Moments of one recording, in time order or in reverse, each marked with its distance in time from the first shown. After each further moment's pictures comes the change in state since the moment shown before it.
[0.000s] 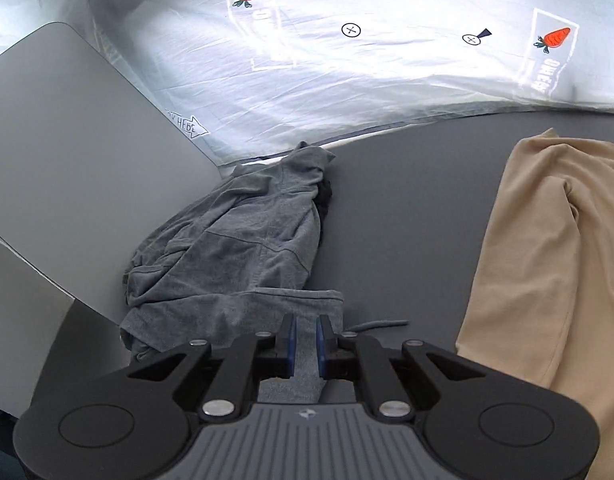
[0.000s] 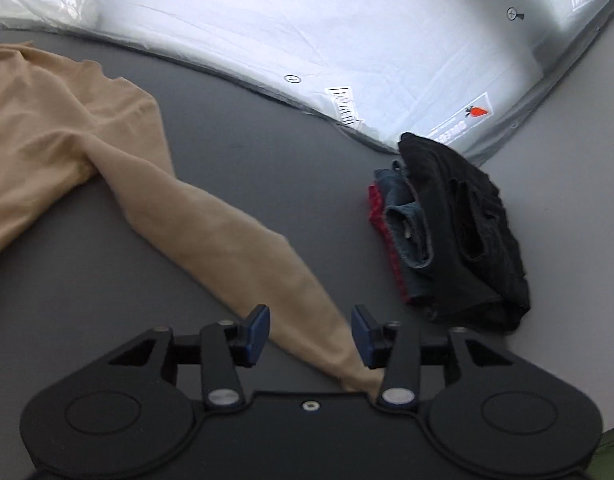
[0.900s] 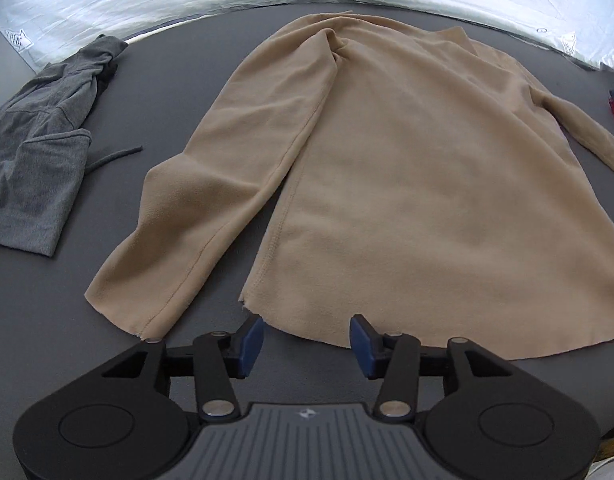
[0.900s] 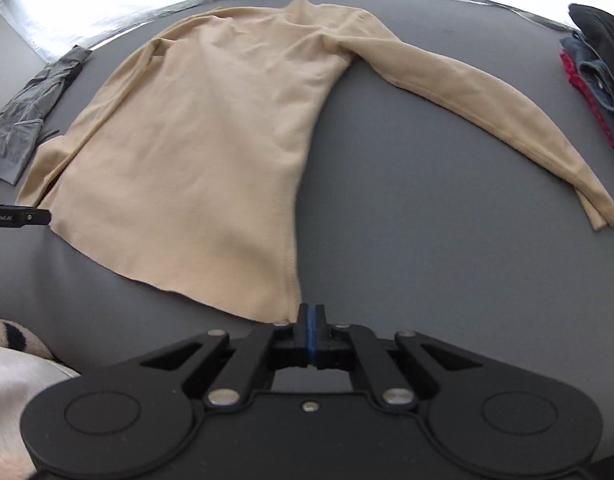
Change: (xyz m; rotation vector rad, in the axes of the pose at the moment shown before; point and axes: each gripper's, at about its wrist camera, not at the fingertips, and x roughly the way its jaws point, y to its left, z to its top) left arm -0.029 -0.127 -0.136 0.101 0.215 -0.414; right arm -0.067 0.038 -0.081 0.116 0.262 0.559
